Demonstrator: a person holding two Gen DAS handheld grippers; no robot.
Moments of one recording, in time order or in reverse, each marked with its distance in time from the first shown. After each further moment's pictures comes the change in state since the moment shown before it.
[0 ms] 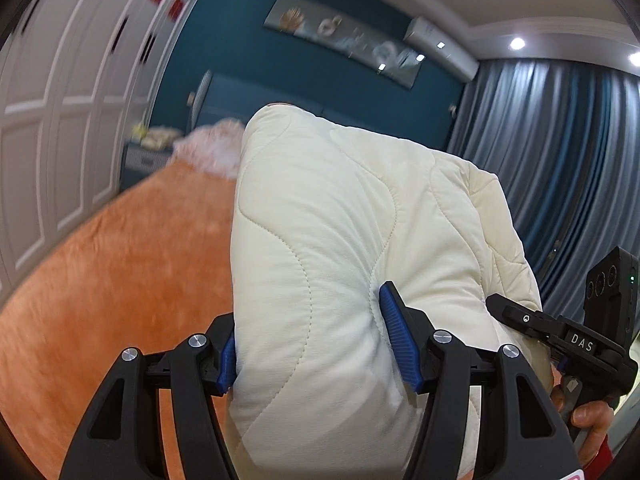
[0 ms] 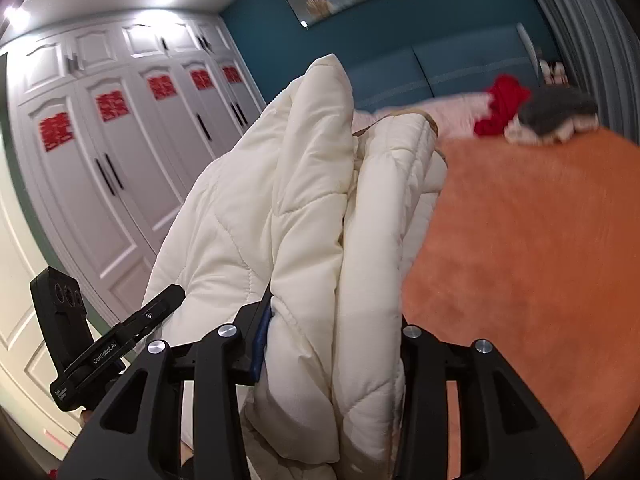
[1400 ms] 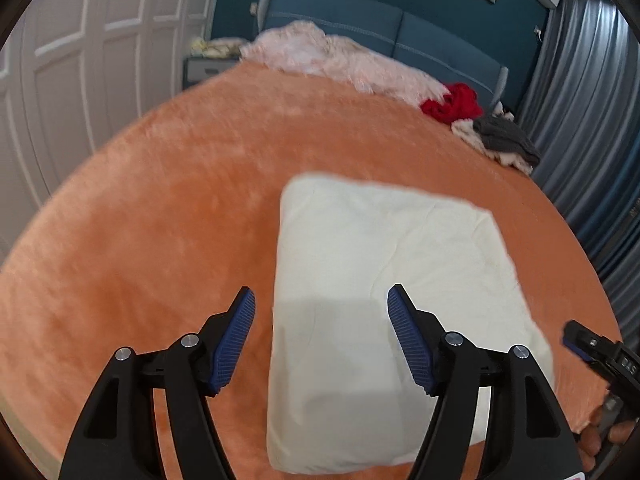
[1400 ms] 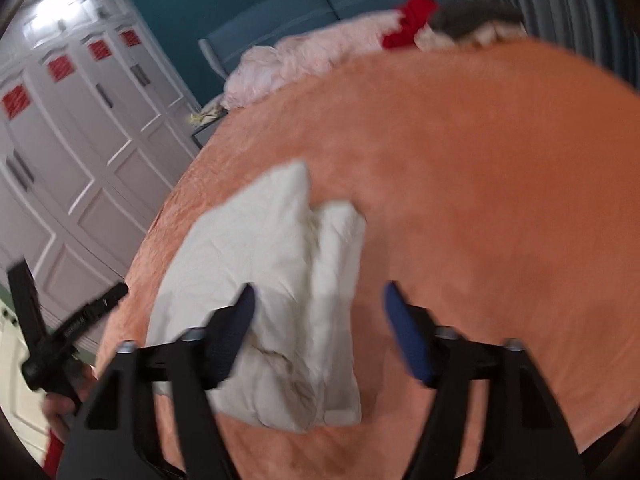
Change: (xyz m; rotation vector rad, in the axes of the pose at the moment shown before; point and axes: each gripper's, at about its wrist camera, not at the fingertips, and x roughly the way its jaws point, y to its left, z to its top) left arm 0.087 0.060 -0.073 -0.017 0.285 0.313; right arm 0.044 -0.070 -0.070 0.121 0.166 -0.262
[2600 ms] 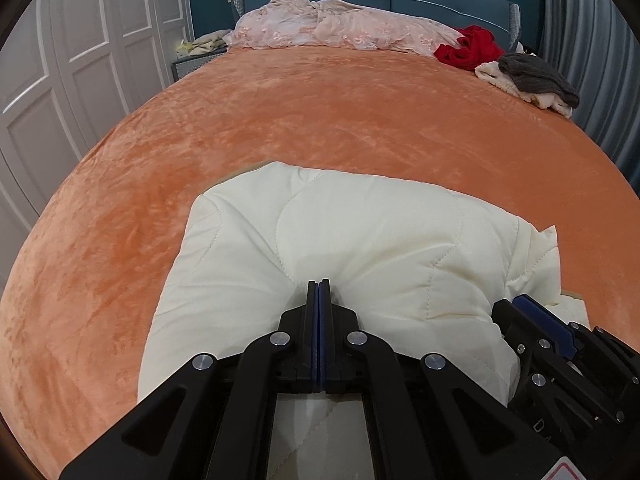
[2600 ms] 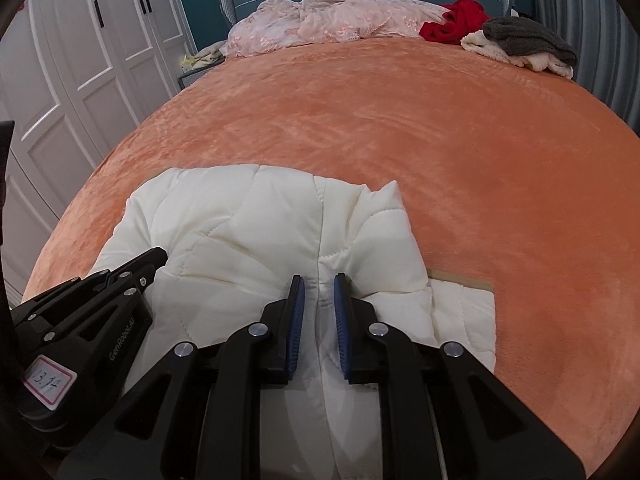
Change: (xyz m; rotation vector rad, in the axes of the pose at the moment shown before) left arm 0.177 -0.065 0.012 0.147 0.111 0.157; right arm 0.191 0.048 0.005 -0.177 0.082 -0.135
